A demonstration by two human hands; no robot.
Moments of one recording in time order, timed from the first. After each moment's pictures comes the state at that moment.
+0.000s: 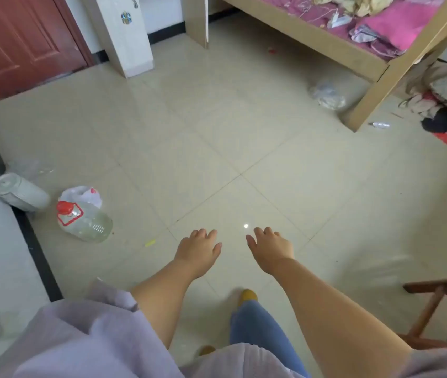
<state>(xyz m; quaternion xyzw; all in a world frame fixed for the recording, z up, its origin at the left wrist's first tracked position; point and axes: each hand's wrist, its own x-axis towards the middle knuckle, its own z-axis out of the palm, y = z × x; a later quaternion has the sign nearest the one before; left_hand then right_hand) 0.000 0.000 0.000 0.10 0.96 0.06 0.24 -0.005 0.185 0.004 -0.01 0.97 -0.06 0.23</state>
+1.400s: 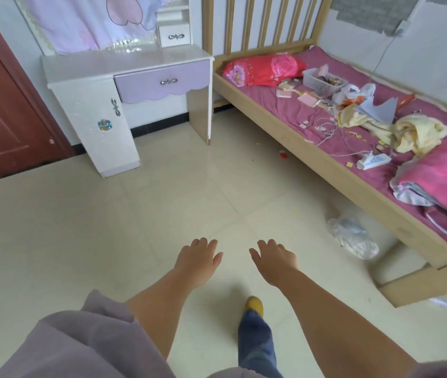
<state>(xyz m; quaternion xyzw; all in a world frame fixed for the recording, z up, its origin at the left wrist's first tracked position) -0.919 0.105 0.028 0.06 0.99 0.05 0.15 -0.949 0.303 0.033 -0.09 0.98 0.00 0.19</state>
